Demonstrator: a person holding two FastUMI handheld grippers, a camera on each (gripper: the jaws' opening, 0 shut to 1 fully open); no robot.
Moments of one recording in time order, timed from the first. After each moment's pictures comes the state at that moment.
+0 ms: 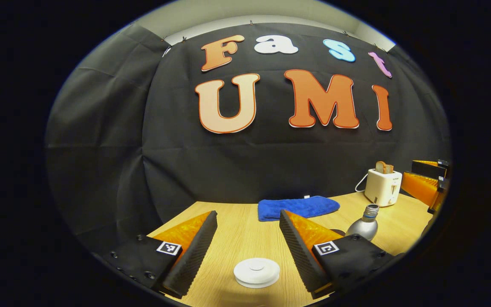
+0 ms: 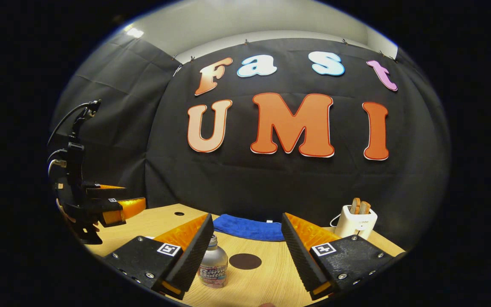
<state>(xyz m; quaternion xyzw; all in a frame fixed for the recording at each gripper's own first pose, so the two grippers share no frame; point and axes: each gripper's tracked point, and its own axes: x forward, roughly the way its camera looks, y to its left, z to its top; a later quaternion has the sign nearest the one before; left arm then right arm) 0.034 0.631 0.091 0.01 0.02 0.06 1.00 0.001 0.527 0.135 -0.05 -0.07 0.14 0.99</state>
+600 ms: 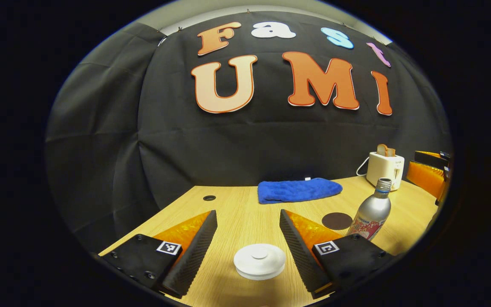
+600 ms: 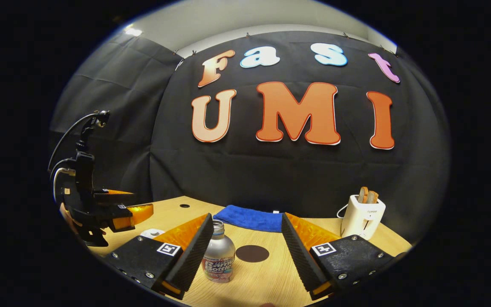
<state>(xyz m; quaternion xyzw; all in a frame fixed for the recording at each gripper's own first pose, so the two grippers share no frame) 0.045 0.633 0.036 0.02 0.08 0.05 1.00 0.005 0.537 0.101 -0.05 -0.03 0.16 0.99</state>
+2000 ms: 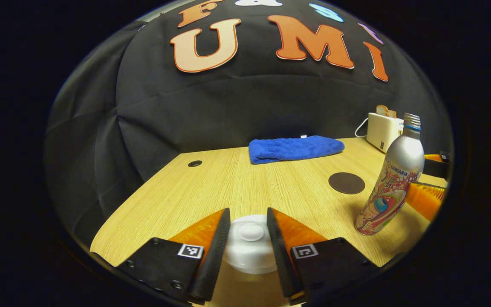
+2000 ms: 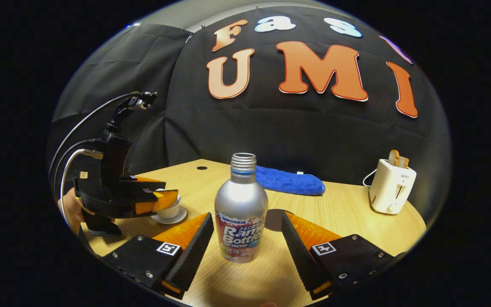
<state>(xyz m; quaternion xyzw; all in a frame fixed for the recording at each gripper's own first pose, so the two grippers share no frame) 0.080 0.628 -0.059 0.04 0.19 0.02 0.98 0.014 0.576 -0.002 -0.07 0.09 0.21 0.97</state>
